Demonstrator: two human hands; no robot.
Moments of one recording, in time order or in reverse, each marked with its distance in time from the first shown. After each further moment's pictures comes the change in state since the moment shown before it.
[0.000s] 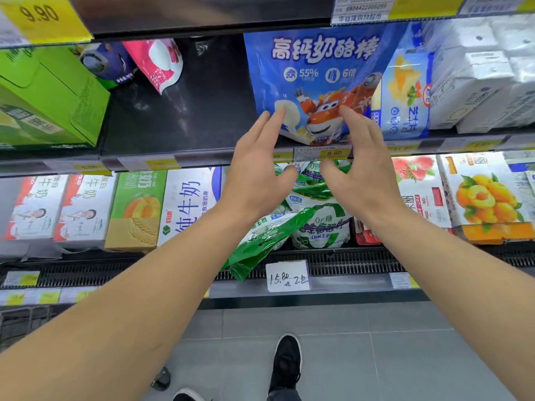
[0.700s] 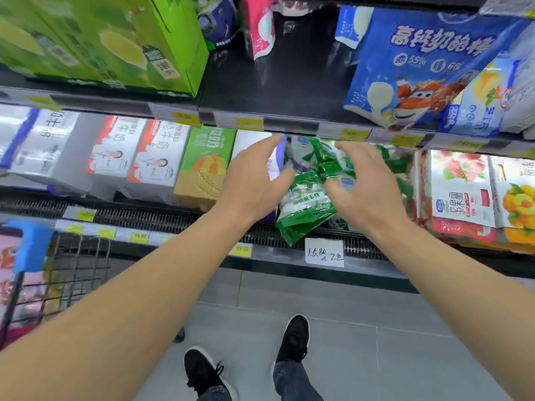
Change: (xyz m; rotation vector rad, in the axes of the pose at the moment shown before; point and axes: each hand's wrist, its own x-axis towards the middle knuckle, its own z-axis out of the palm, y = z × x) left_hand -0.107 -0.059 -0.091 -0.026 0.056 -0.176; right_hand -0.077 -0.082 0.056 -0.145 -0.204 -0.119
